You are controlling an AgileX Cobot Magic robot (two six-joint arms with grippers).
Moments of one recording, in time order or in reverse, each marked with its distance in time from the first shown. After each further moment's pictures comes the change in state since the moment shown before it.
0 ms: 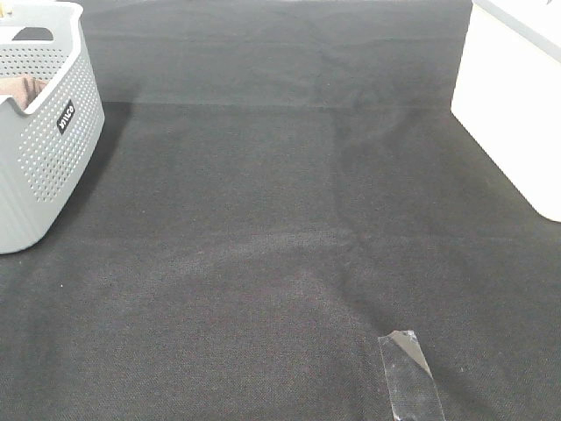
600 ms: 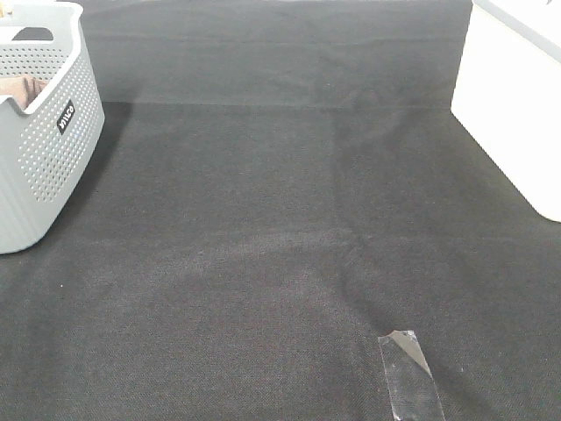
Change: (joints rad) left arm 0.000 0.000 0.000 -0.001 0.000 0.000; right arm 0.000 0.000 0.000 0.000 0.000 0.000
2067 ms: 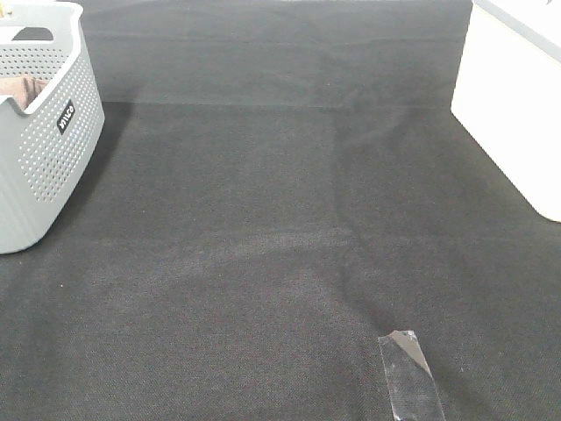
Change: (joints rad) left arm 0.000 0.000 0.000 0.000 0.000 0.000; right arm 0.000 0.000 0.000 0.000 0.000 0.000
